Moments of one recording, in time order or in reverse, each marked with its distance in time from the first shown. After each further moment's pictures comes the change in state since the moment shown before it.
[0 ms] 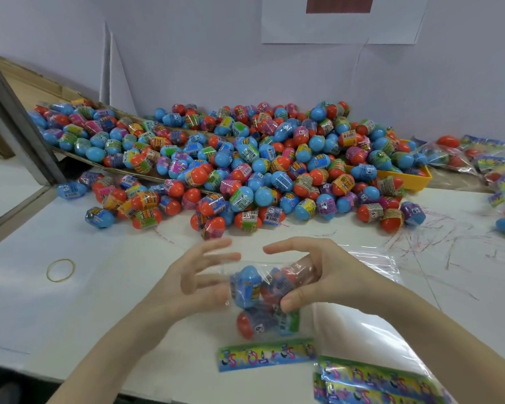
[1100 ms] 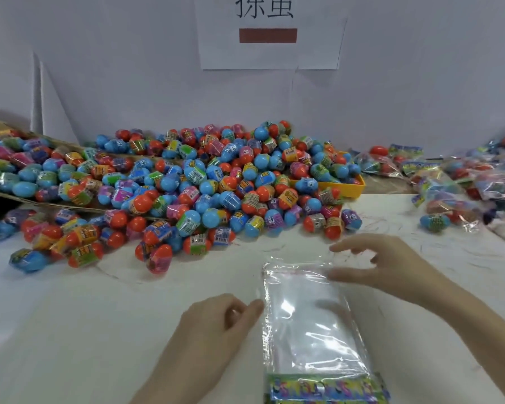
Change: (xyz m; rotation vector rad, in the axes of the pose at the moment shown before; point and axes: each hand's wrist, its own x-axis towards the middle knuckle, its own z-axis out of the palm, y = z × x) left_hand 0.022 0.008 0.088 0.642 0.139 -0.103; right_hand -0.073 0.028 -0.087 -0.546 0.548 0.188
